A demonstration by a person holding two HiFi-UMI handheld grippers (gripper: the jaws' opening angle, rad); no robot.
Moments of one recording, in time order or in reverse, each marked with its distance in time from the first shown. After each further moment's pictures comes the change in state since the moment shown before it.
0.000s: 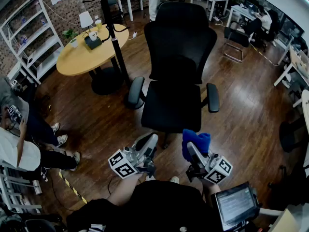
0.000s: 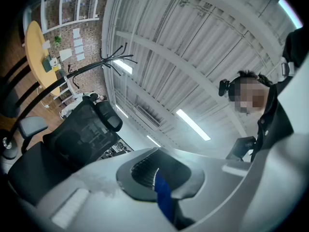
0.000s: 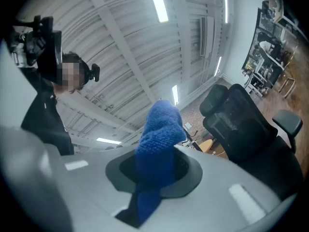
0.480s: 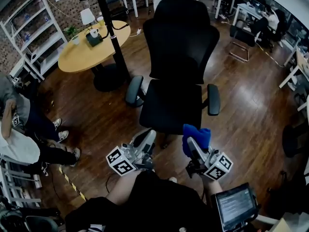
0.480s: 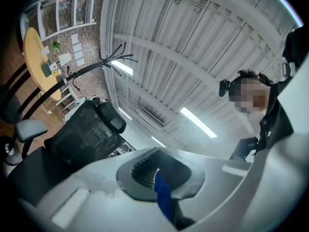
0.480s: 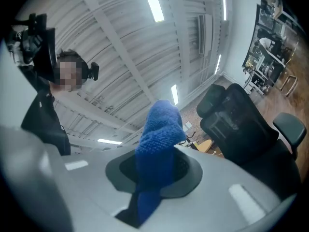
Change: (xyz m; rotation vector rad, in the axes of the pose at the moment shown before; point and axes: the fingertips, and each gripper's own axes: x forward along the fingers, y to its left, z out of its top) left arm 0.046 0.022 -0.014 0.044 -0.020 0.045; right arm -0.002 -0.057 0.032 0.002 0.010 0.025
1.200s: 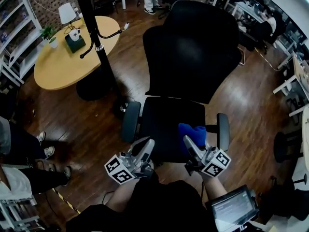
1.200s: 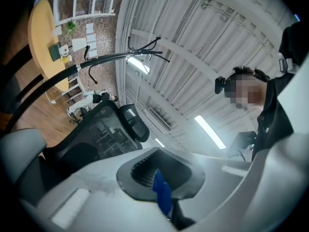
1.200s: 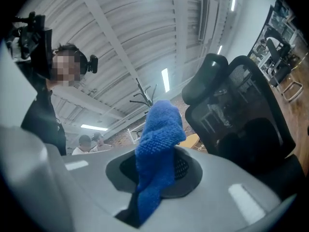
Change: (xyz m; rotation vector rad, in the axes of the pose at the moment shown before) left arm 0.064 0.250 0.083 -0.136 -0.005 0.011; right arm 0.220 -0.200 -0.028 -0.050 0.159 -0.121
